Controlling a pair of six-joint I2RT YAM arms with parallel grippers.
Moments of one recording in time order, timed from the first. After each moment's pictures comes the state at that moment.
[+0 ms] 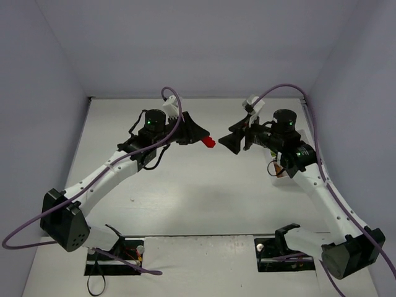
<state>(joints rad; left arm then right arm) -0.60 1.38 1.18 -0.03 0.35 -0.71 0.34 1.11 1.08 -0.25 -0.63 -0.01</state>
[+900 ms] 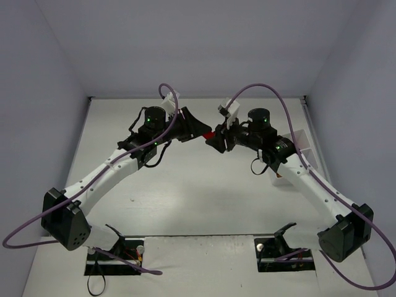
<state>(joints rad) -0.61 1.39 1.22 -0.02 0.34 -0.88 0.53 1.26 1.14 -0.23 -0.50 -0.07</state>
